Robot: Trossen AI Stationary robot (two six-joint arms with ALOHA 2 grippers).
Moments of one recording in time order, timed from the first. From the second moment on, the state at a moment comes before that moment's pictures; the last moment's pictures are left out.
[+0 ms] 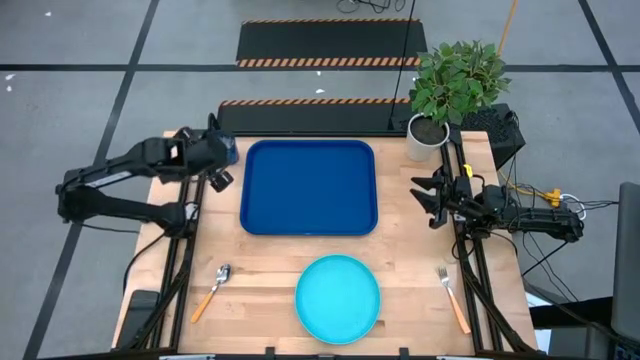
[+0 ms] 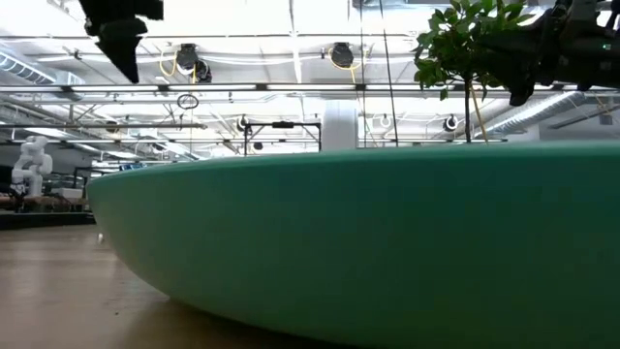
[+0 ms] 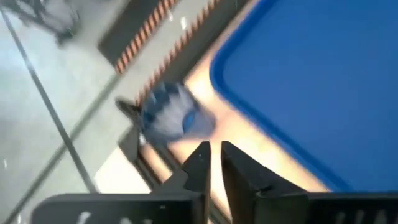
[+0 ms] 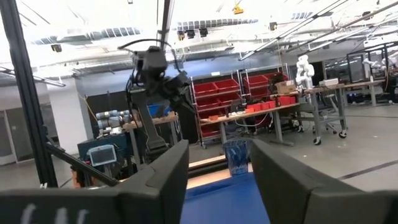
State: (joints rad) left arm 0.30 1.02 1.20 -1.37 -0.54 -0.26; right arm -0.07 0.02 0.01 0.31 0.18 0.14
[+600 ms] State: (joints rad) left arm 0.79 1.24 1.18 -1.29 -0.20 0.00; right arm -0.07 0.02 0.01 0.27 0.18 0.15
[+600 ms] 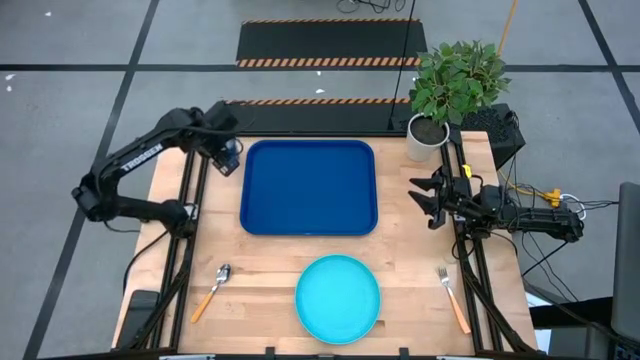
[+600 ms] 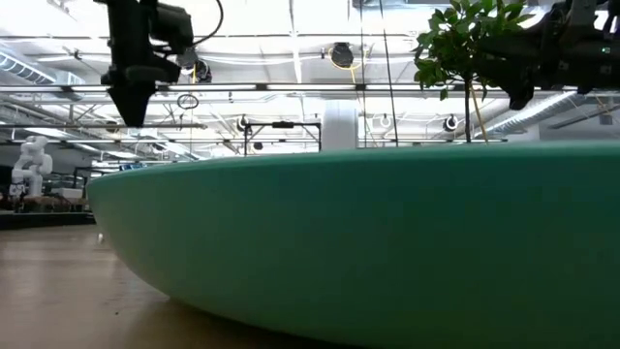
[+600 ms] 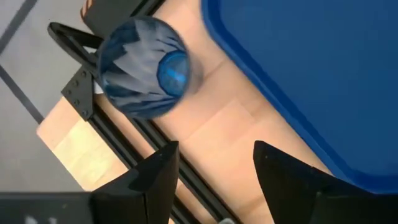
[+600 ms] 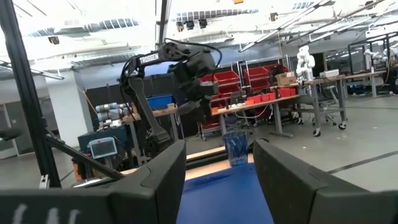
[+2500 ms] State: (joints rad) left arm 0.97 1.46 1.18 -1.16 -0.10 0.29; right arm -0.07 0.02 0.01 0.23 0.18 0.20
